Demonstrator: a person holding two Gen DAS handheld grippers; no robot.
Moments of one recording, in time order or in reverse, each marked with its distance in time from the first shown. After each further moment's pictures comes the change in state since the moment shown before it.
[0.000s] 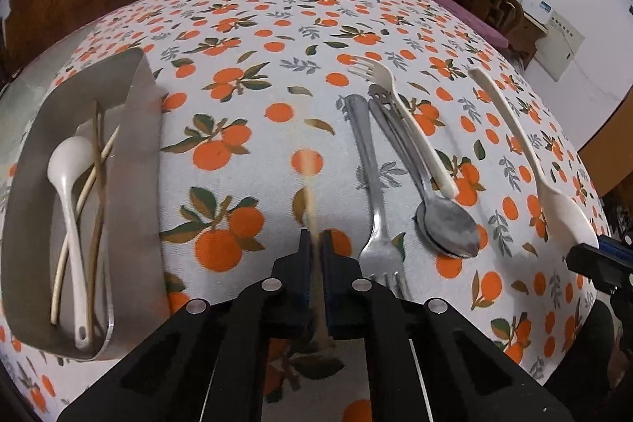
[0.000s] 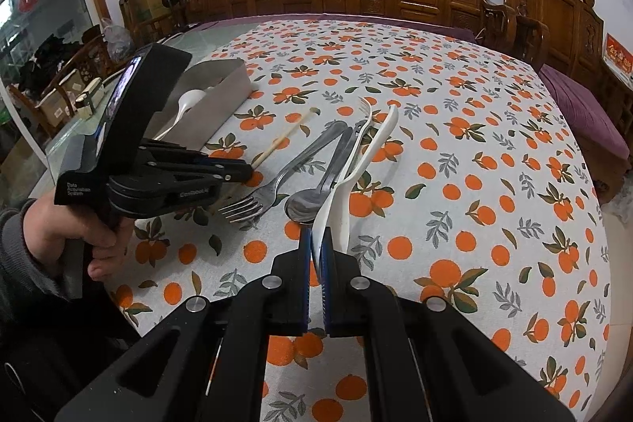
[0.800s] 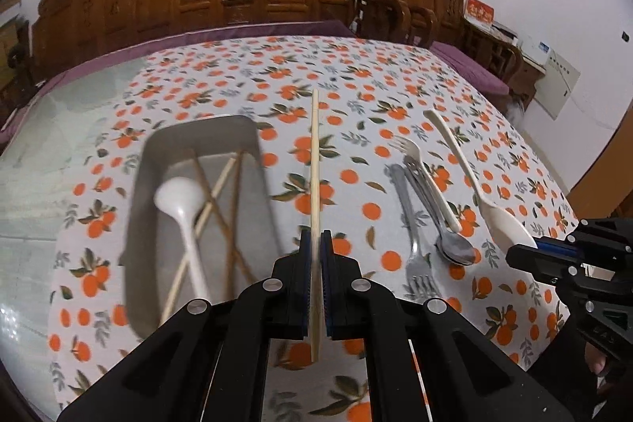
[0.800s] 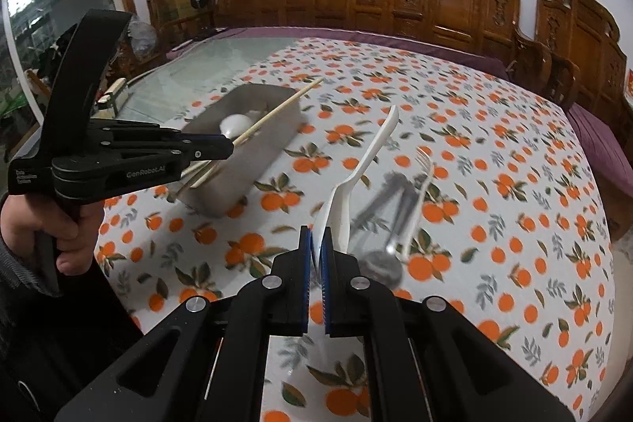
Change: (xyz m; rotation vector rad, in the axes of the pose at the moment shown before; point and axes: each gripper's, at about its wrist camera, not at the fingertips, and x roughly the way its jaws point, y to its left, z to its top) left arm -0.091 0.060 0.002 -0.034 -0.169 0.022; right arm 0.008 0.062 0.051 -0.093 -0.047 0.058
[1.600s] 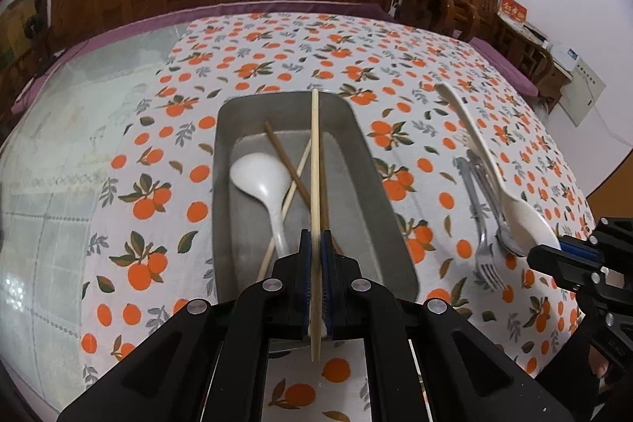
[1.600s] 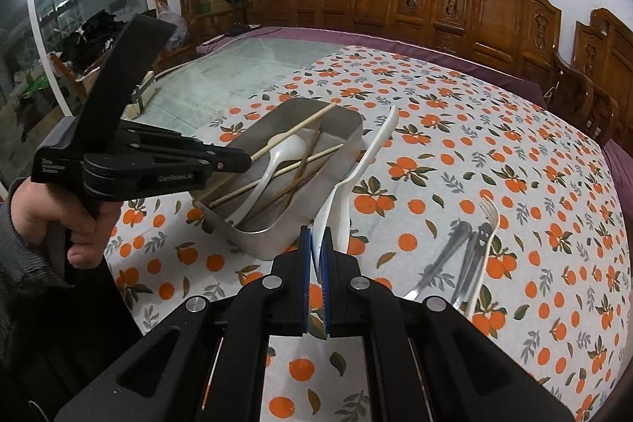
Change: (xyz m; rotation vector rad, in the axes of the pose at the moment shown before) left arm 0.009 0.070 -0.001 -0.075 0.095 0.055; right arm 0.031 0.047 0.035 -0.074 -0.001 0.078
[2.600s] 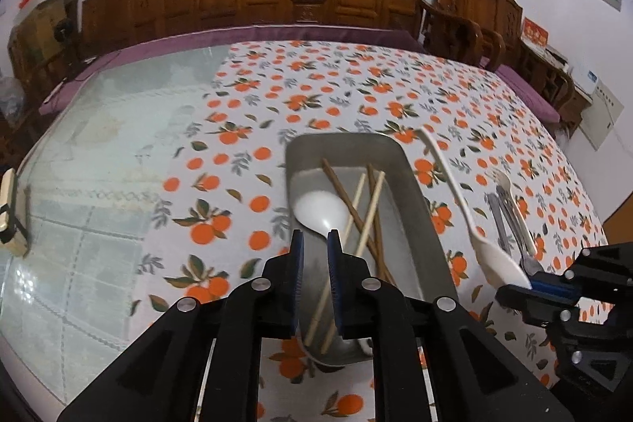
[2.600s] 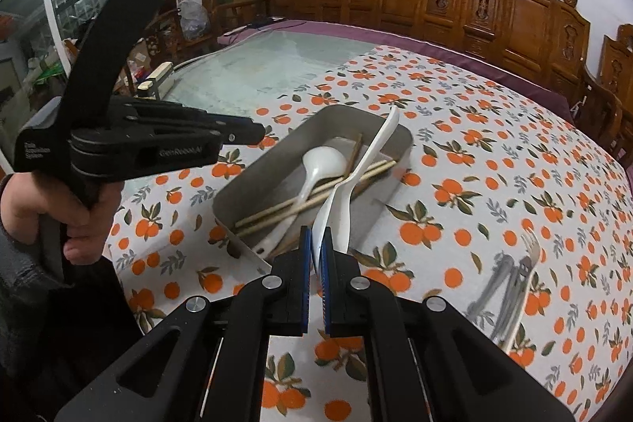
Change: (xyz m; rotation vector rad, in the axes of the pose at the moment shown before) left arm -0.029 0.035 0.014 -0.041 -0.096 0.091; right arm 0.039 0.031 0.031 -0.057 0.026 0.068
